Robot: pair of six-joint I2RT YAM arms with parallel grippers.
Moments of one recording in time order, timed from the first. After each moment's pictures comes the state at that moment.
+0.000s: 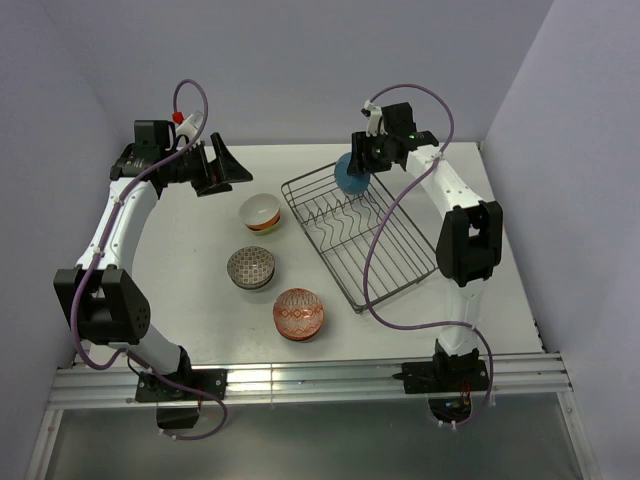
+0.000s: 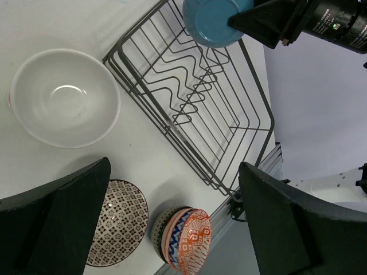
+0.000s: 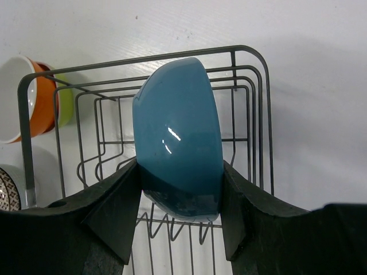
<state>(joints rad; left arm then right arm) -0.03 1.59 1.52 -0.65 0.78 -0.39 0.23 2.02 1.86 -0.62 -0.33 0.07</state>
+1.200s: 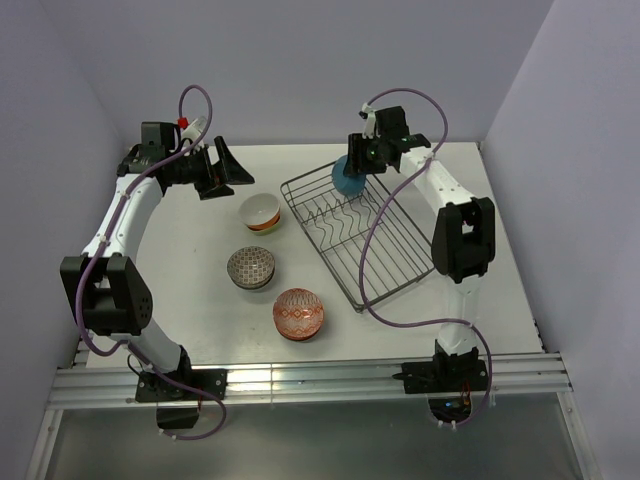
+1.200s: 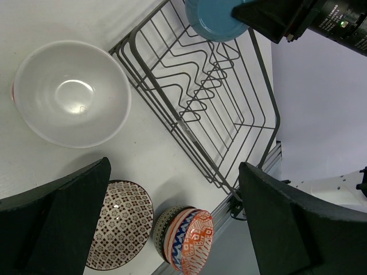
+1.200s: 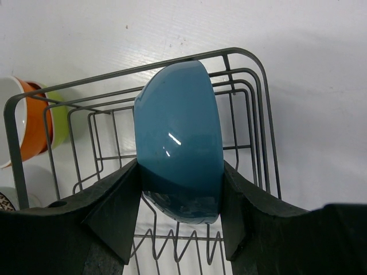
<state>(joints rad) -0.03 1.65 1.52 -0.65 0.78 -0.39 0.25 2.08 1.86 -0.58 -0.28 0.14</state>
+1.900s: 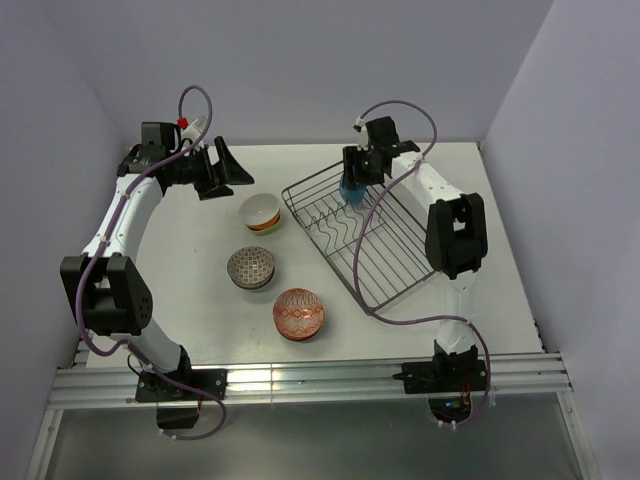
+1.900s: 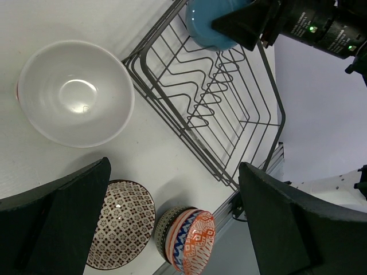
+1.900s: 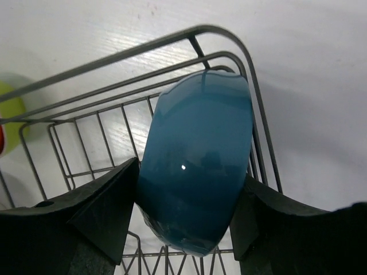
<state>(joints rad) -0.03 1.65 1.52 -0.65 0.77 -0.38 0.27 2.12 1.84 -0.58 -0.21 0.14</state>
